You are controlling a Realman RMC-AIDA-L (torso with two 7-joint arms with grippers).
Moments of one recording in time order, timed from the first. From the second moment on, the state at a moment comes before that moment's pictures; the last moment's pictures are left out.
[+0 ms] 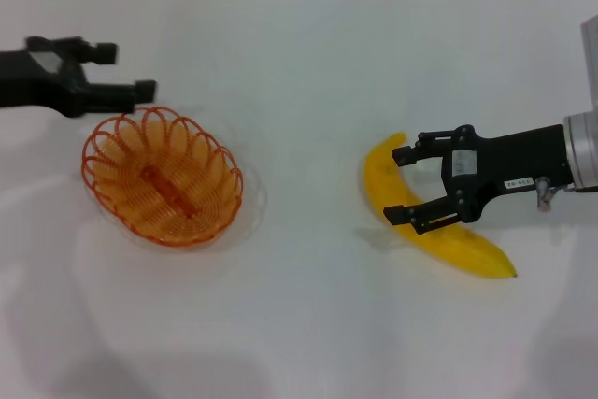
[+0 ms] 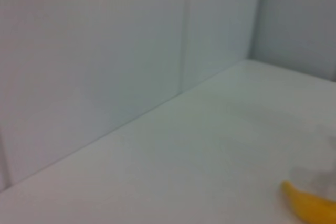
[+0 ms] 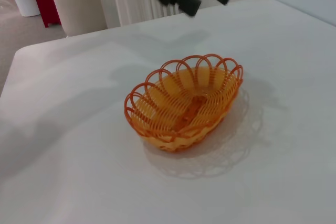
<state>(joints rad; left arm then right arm) -0.54 -1.98 0.86 0.93 1.98 1.42 -1.67 0.57 2.03 -0.77 -0.68 -2.20 -1.55 1.31</state>
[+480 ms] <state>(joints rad) -0.66 -1.91 0.87 0.96 2.38 1.41 -2.01 0.57 2.03 -0.77 -0.68 -2.19 -1.55 1.31</state>
